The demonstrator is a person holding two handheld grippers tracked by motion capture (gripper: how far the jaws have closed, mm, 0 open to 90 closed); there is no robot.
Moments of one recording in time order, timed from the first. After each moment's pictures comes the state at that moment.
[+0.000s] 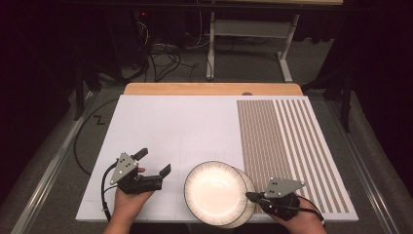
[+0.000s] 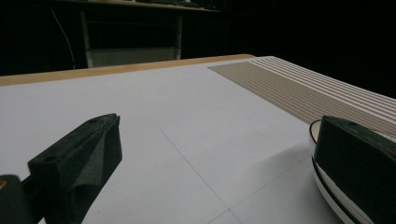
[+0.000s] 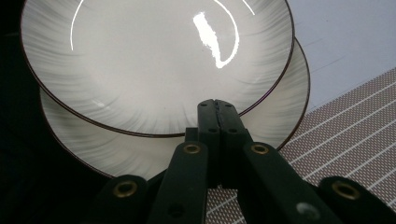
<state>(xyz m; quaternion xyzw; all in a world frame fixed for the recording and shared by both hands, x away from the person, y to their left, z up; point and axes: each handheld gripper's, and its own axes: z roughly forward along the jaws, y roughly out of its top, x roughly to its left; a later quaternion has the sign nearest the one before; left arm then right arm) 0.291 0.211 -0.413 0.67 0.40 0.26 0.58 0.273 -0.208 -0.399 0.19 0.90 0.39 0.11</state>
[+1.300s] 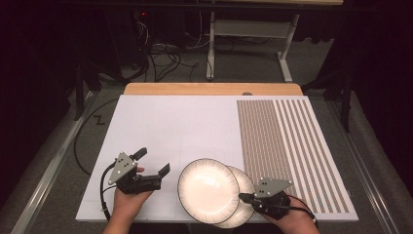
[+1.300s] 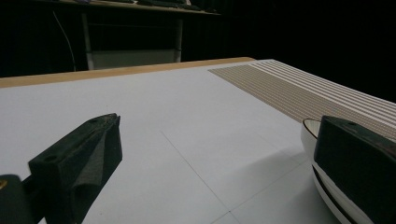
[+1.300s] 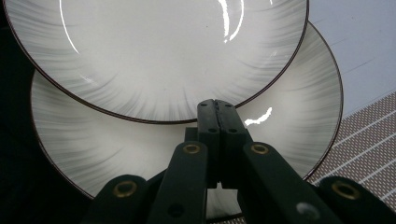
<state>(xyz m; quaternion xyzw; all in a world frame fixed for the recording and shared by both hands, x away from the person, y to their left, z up) 0.291 0.214 -0.412 0.66 0.40 0.25 0.58 0.277 -0.190 -0.407 0.19 0.90 0.37 0.10</state>
